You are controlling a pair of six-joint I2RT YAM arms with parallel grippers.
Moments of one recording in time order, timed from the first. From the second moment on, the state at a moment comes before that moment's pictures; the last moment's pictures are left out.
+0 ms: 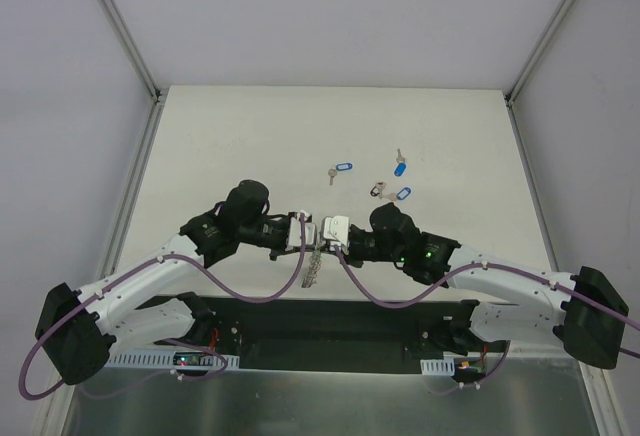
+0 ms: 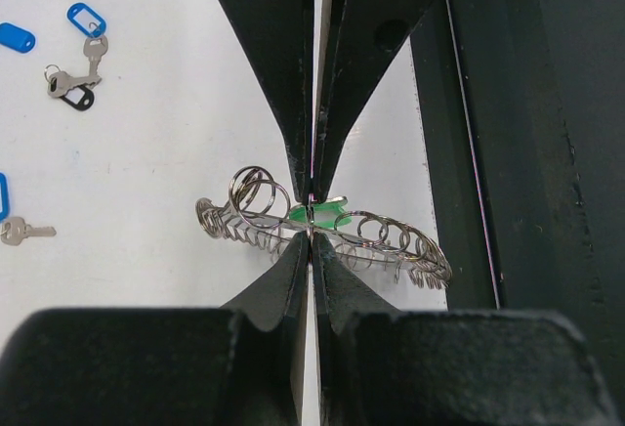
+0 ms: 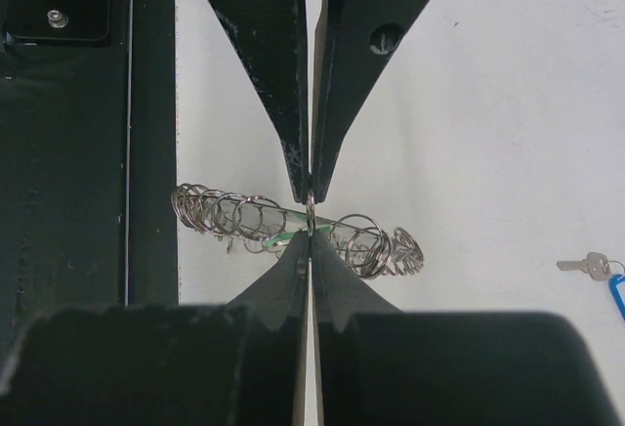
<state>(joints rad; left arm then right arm) -0.75 1.00 0.69 -0.32 0.73 0.61 1.05 1.10 0.65 0.03 -0.32 -0.38</state>
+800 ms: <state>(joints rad) -0.75 1.02 0.70 -0.32 0.72 0.58 1.06 1.03 0.64 0.06 -0.27 -0.36</state>
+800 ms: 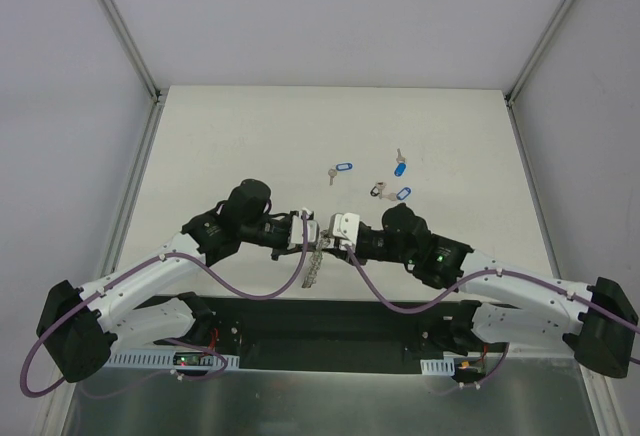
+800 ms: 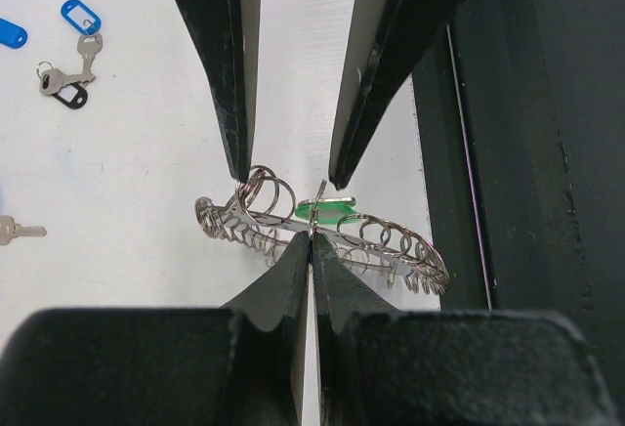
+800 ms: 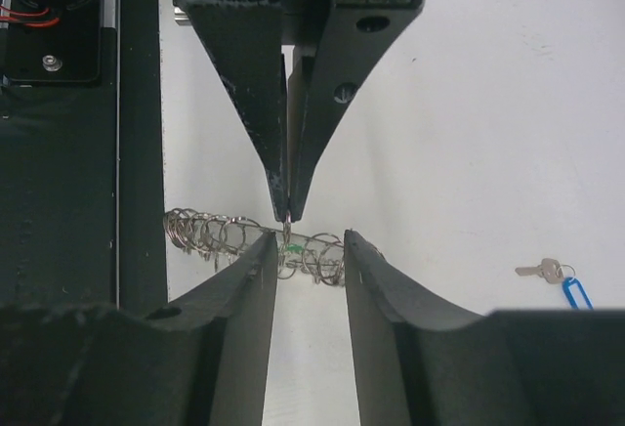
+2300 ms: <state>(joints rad) -0.74 1.01 0.70 -0.29 0.72 0.54 1.01 1.09 0.64 0.02 -0.37 -0.37</state>
